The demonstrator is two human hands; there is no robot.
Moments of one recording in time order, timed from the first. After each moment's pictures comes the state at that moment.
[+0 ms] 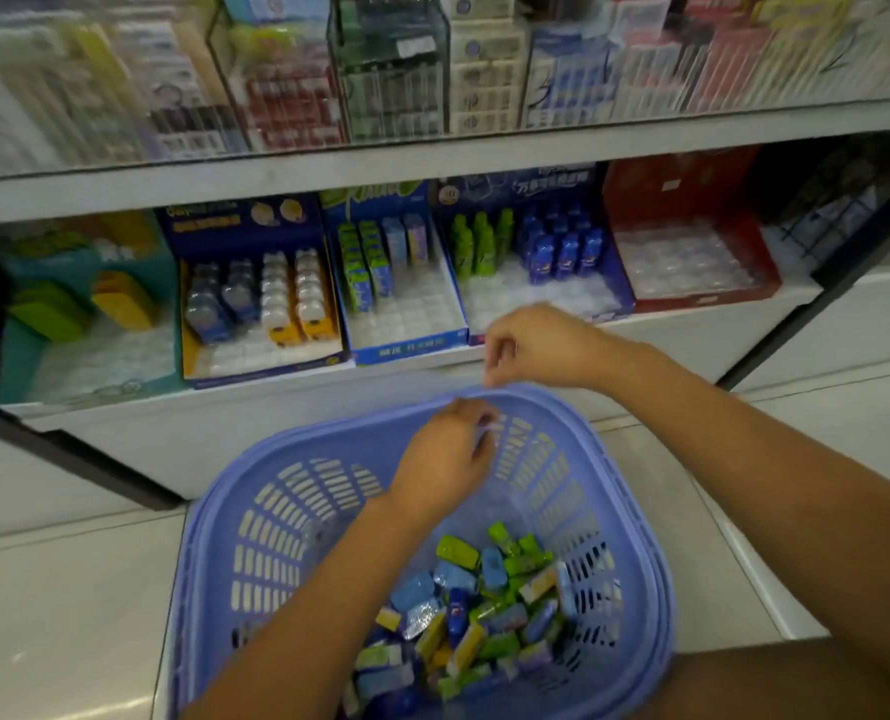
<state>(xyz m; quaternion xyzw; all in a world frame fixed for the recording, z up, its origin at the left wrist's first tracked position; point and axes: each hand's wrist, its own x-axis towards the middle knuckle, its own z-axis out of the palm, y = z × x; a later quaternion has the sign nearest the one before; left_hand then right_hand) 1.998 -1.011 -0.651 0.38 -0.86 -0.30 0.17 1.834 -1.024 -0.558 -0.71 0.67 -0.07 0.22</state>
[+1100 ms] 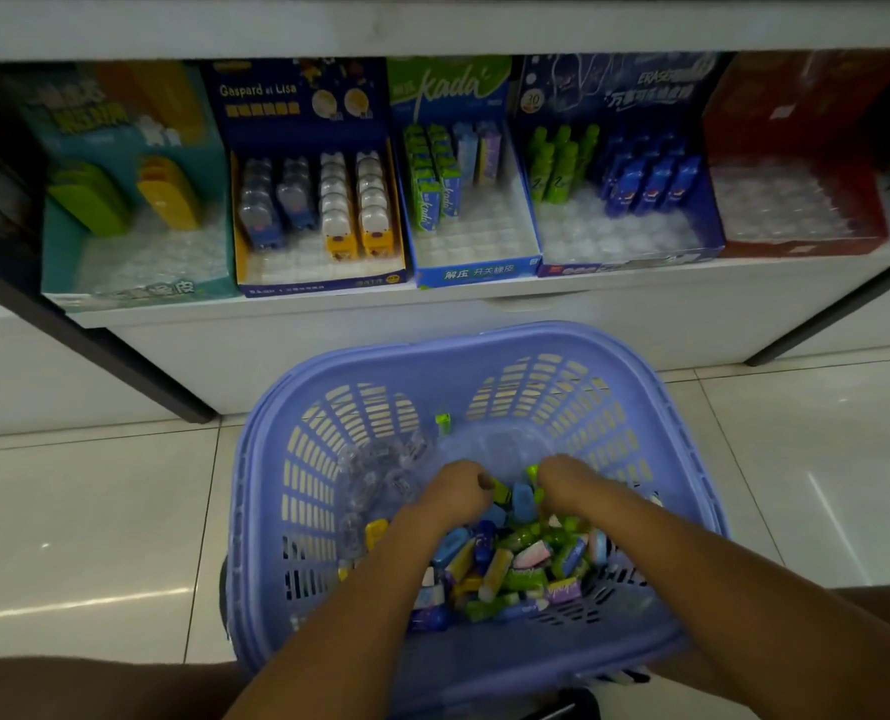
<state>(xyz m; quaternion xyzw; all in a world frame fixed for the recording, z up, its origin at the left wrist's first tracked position) 2.045 -0.974 -0.773 0.49 -0.69 -0.52 -0.14 1.896 -0.942 -0.758 -0.52 0.70 0.32 0.38</state>
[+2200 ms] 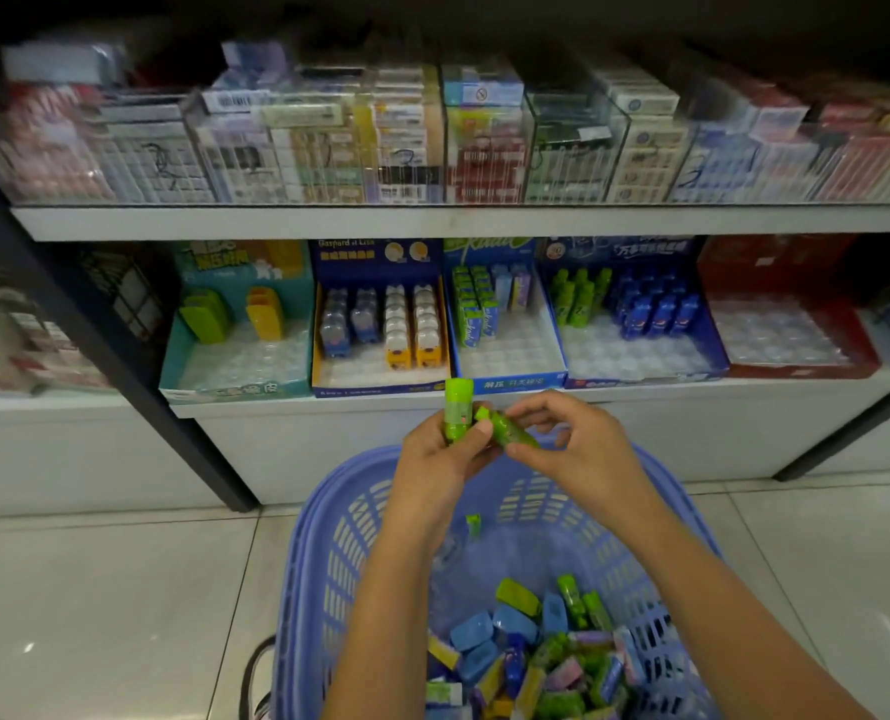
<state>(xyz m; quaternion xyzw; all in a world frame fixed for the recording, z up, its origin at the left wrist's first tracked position) 2.084 -1.011 -0.594 0.38 -0.39 -0.71 0.44 1.938 -0.977 -0.579 -0.58 0.64 -0.42 0.29</state>
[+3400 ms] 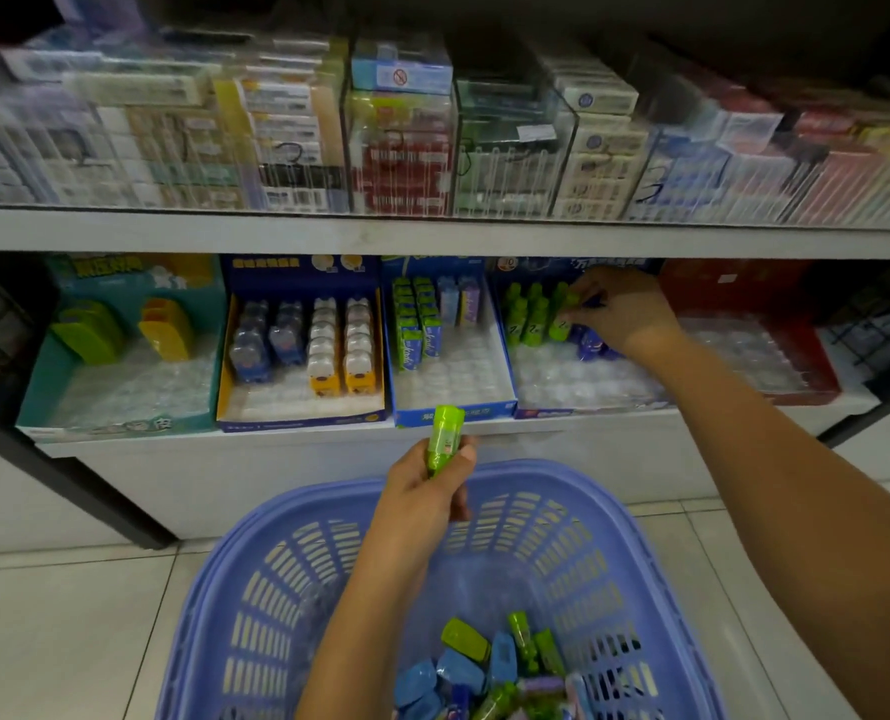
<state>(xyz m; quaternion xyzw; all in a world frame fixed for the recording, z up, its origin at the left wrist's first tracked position) 2.036 -1.024 -0.604 0.46 -0.43 -0.68 0.38 1.770 -1.122 -0.548 -0.60 0.76 -0.24 0.08</state>
